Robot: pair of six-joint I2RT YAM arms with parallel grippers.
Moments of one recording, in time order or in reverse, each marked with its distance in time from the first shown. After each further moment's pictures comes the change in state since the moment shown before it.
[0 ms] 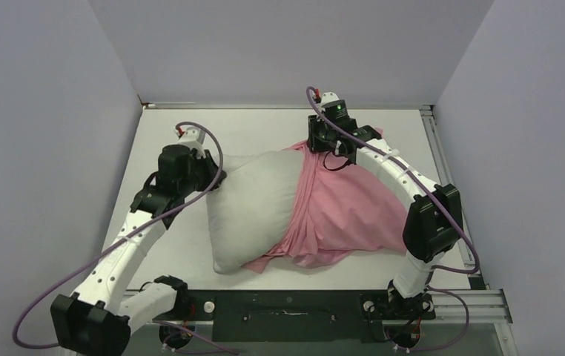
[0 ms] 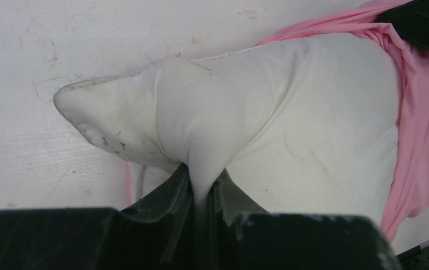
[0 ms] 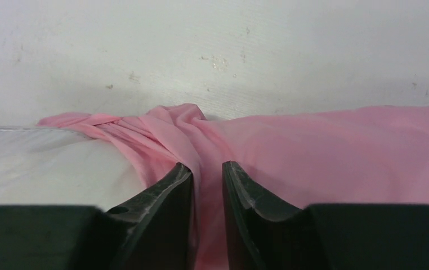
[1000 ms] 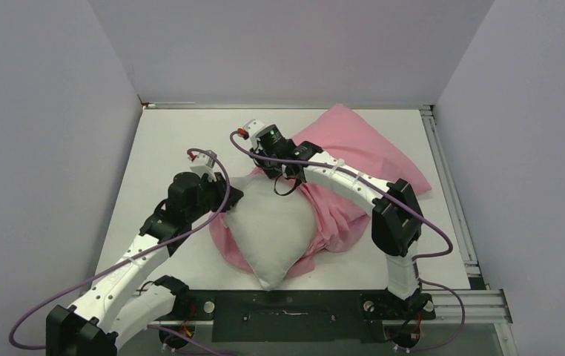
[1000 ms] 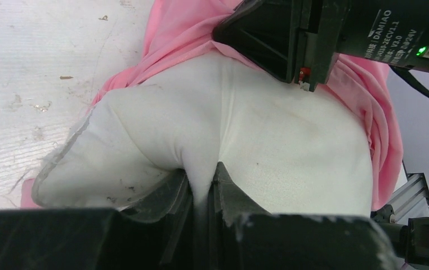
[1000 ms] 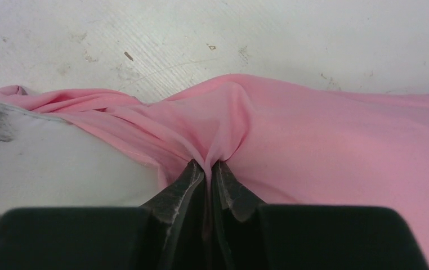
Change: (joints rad) left arm -0.131 -0.095 -0.257 0.238 0.051 -0.140; right arm 0.355 0.214 0.216 -0.087 0.127 -0.292
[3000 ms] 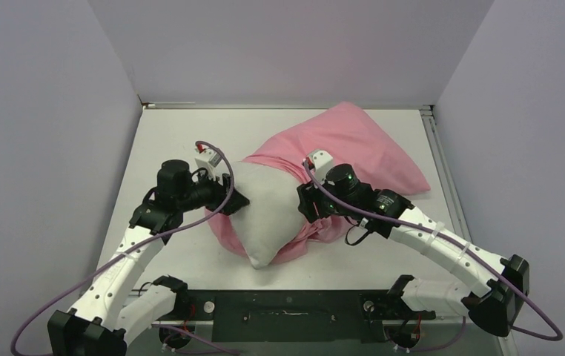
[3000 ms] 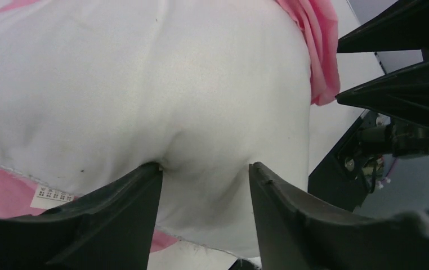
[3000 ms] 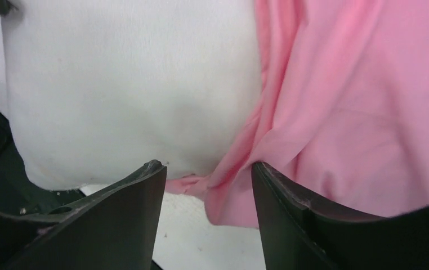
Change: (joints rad) left arm 0.125 0.041 0.144 -0.203 0.419 0.296; right arm 0.005 -0.833 -0.752 0.026 -0.143 0.239
